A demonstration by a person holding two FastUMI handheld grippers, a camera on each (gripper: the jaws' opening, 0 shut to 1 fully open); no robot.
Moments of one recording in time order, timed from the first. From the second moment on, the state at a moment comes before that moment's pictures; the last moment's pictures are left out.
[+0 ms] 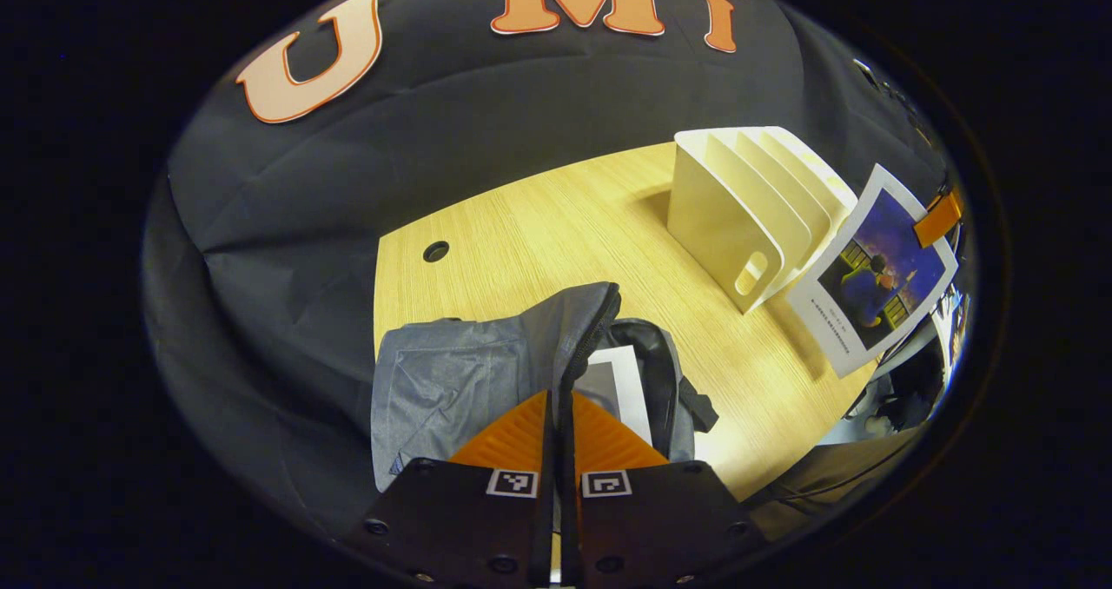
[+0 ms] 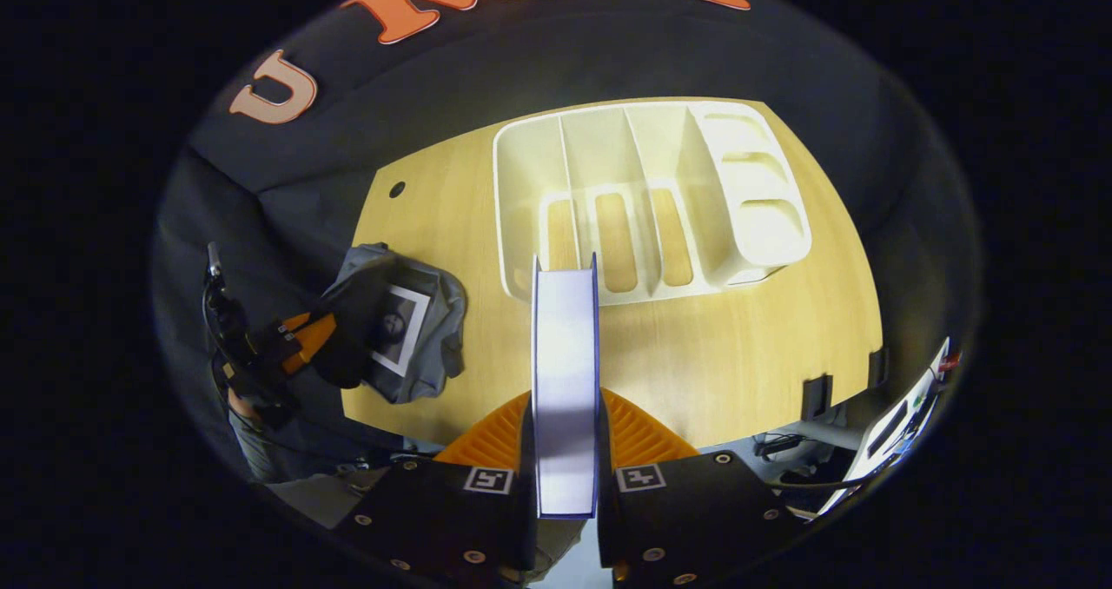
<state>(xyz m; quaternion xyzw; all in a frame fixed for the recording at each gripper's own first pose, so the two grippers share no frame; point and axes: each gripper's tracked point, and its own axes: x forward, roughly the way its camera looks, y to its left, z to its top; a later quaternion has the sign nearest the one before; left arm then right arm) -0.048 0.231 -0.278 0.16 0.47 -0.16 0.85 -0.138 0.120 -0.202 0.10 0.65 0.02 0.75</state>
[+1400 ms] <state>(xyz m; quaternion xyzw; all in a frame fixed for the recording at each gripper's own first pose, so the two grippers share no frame) -0.017 0.308 -0.224 0.19 0.45 -0.07 0.87 -0.101 0.284 -0.237 0.36 0.57 0.21 0.71</state>
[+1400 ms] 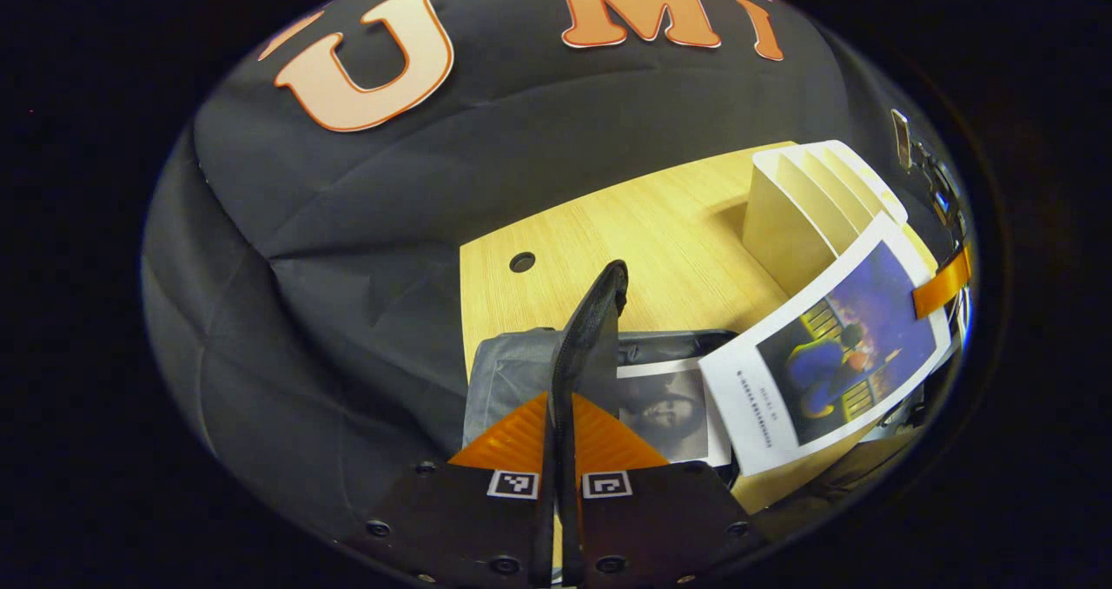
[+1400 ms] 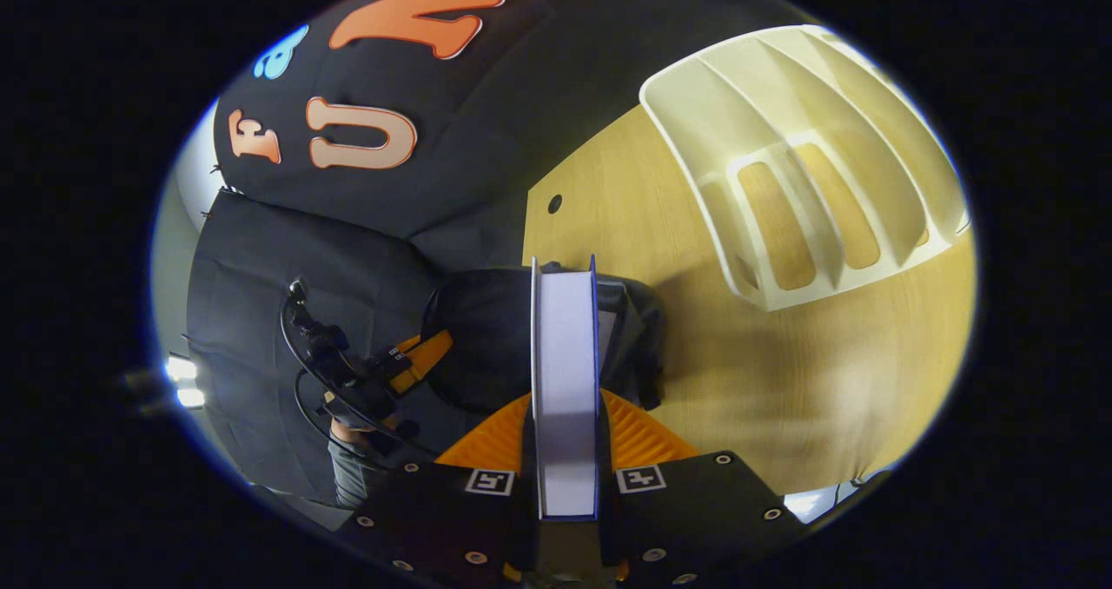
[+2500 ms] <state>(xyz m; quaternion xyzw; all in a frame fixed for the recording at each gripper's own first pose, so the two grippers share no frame) -0.022 0.239 -0.209 0.18 0.44 -0.13 0.87 -0.058 0.410 -0.309 0.45 0.53 0.19 0.70</state>
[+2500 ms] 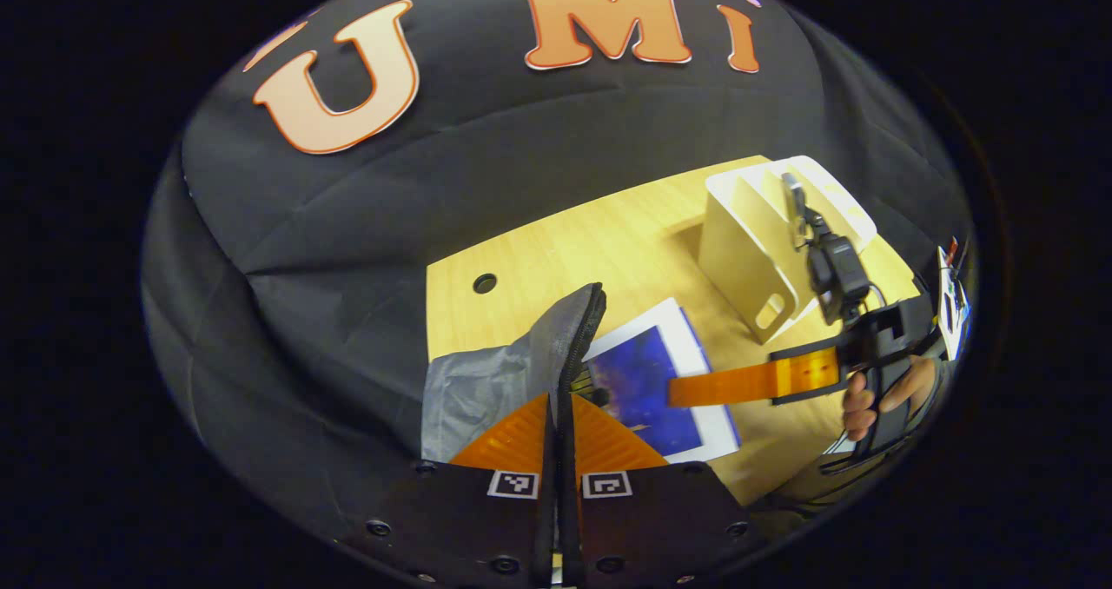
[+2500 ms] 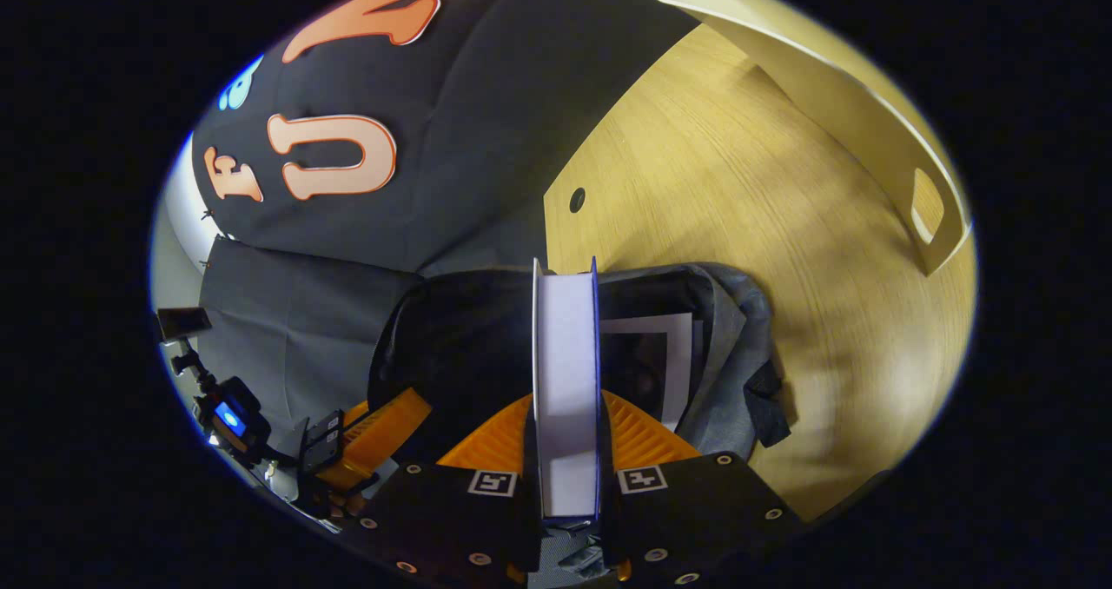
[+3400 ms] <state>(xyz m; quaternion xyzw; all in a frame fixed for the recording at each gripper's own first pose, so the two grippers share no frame) -0.030 0.233 -0.211 0.15 0.43 -0.12 0.88 -0.069 0.425 -0.325 0.29 0.59 0.21 0.72</state>
